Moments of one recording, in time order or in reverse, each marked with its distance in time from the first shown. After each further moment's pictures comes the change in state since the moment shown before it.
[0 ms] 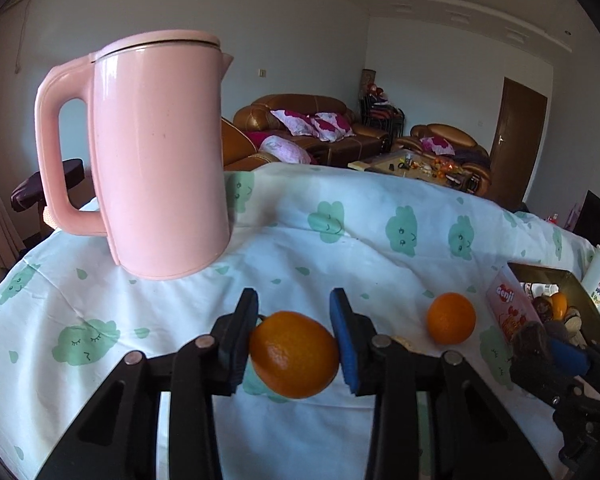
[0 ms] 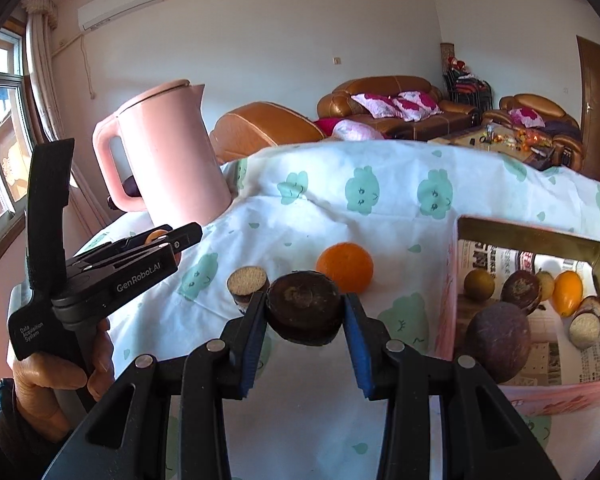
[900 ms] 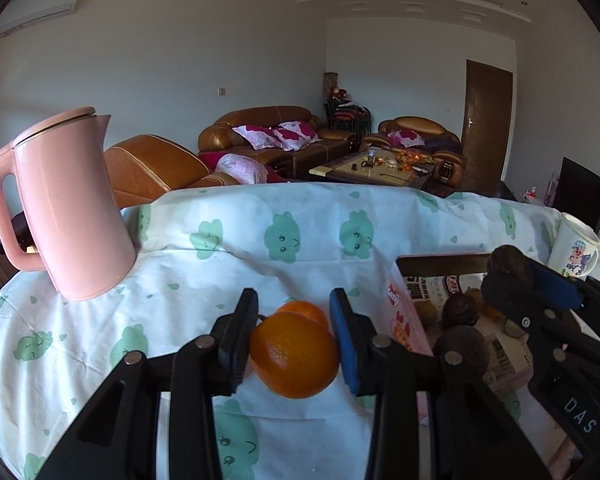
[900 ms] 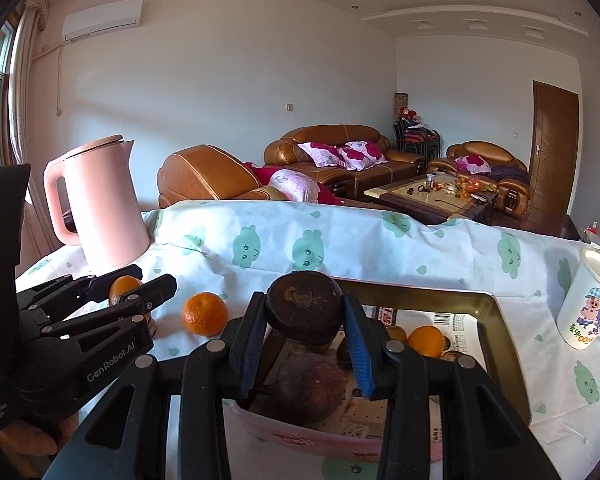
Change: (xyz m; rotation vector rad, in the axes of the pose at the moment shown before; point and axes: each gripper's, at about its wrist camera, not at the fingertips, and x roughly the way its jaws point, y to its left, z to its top) left arm -0.015 -0.140 -0.006 0.140 -0.036 -0.051; right arm -0.046 -0.087 0.010 -0.023 -0.136 -0.223
